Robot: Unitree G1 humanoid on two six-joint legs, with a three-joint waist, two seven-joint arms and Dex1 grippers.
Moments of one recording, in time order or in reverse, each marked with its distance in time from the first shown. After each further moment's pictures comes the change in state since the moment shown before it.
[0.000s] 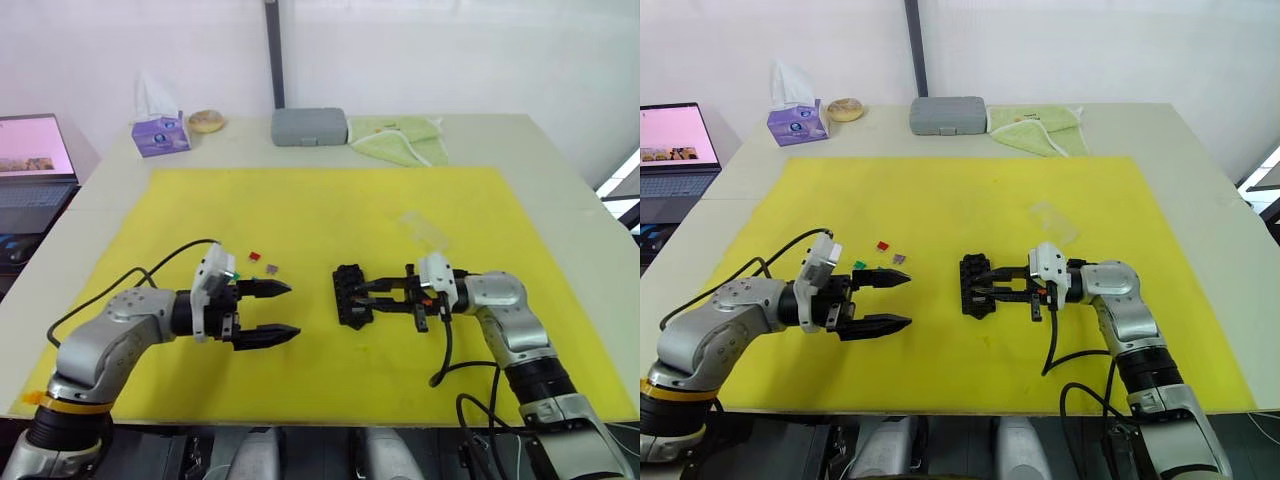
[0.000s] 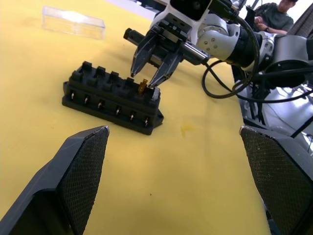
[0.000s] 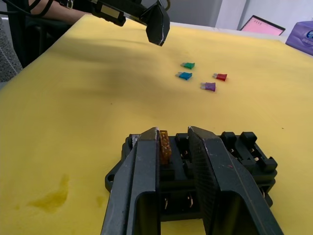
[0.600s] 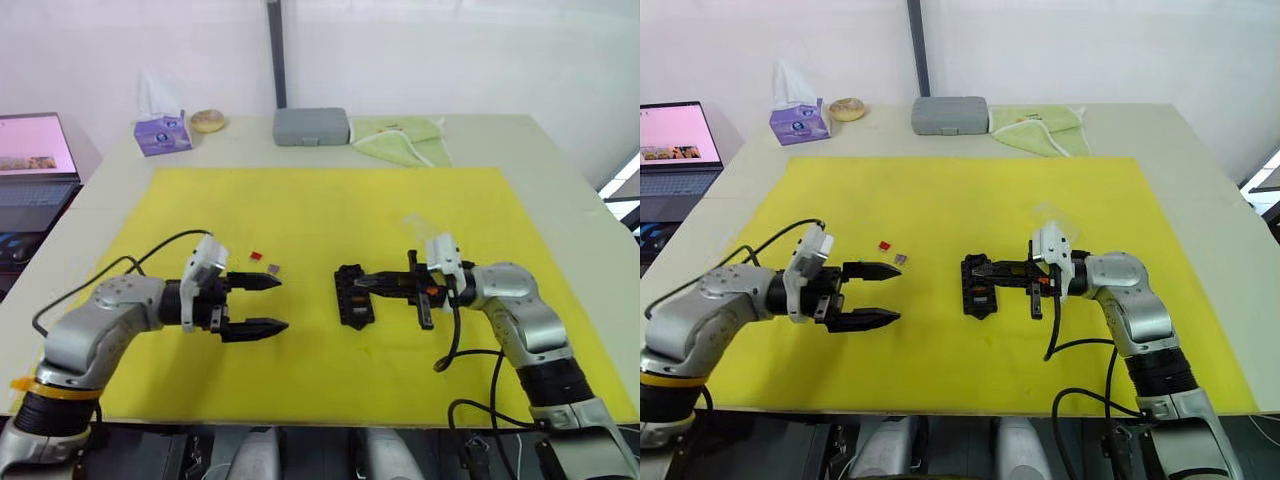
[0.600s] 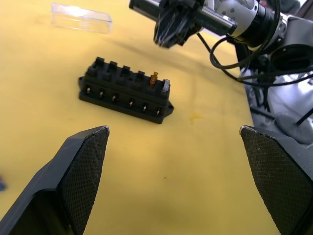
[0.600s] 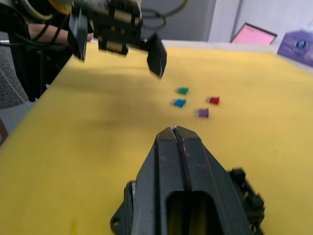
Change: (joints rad) left arm -0.057 0.082 0.010 0.061 0.028 -0.022 -0.074; right arm 0.037 -0.036 -0.028 -0.214 0.069 0.242 -0.085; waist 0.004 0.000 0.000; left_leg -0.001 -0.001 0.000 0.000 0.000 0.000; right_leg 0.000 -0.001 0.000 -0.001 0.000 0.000
